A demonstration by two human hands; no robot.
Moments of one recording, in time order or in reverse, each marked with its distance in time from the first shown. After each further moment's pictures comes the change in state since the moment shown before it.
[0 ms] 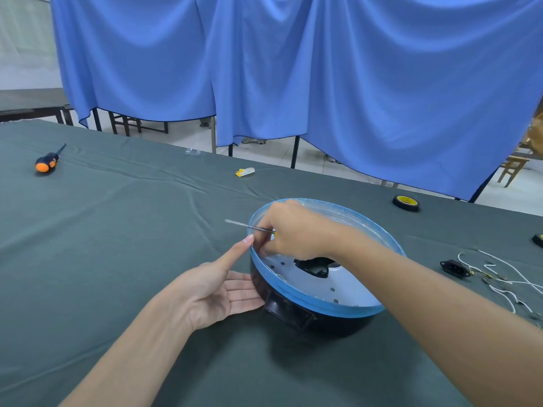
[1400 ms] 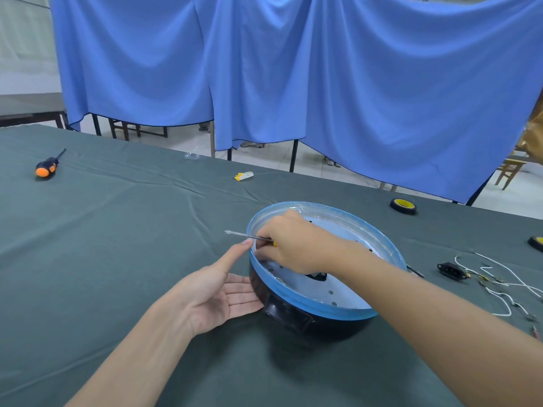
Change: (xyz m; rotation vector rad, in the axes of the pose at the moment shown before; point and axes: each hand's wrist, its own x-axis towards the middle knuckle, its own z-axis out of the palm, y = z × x) left_hand -0.005 -0.002 0.005 0.011 0.031 0.028; right_hand -0.003 0.009 0.013 -0.109 0.040 -0.033
